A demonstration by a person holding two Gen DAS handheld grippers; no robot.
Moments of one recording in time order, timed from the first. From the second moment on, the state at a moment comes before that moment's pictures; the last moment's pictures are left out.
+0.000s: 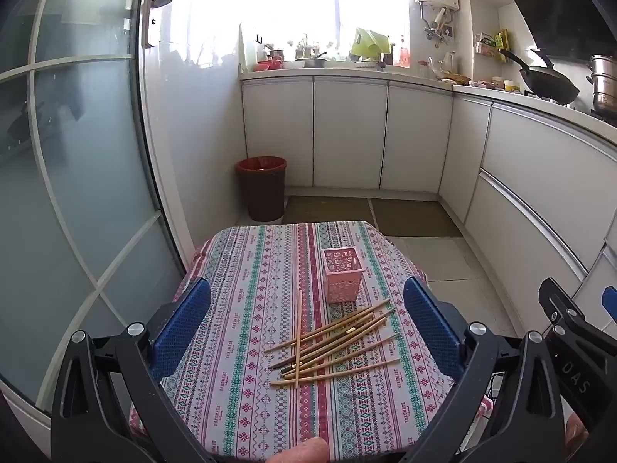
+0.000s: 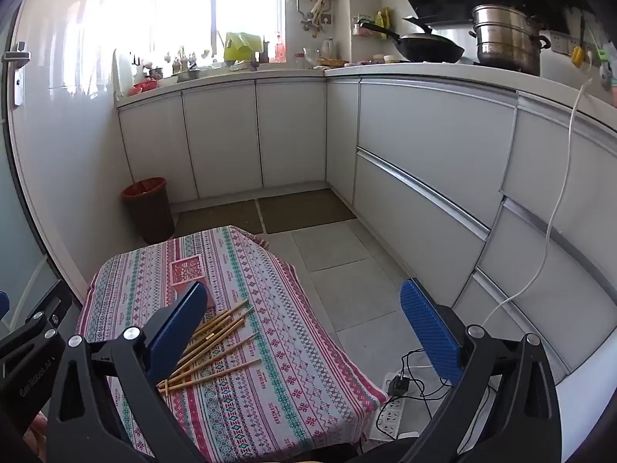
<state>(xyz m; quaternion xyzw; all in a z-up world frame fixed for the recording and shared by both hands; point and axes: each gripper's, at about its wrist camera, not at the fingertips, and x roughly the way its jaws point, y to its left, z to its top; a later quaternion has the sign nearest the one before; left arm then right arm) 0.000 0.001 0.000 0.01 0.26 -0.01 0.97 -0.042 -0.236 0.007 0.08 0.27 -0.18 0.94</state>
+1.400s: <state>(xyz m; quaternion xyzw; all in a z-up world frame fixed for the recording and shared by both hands) -0.005 0.001 0.002 0.01 0.26 -0.01 0.97 -0.045 -0.240 0.010 0.09 0.27 -0.18 0.94</state>
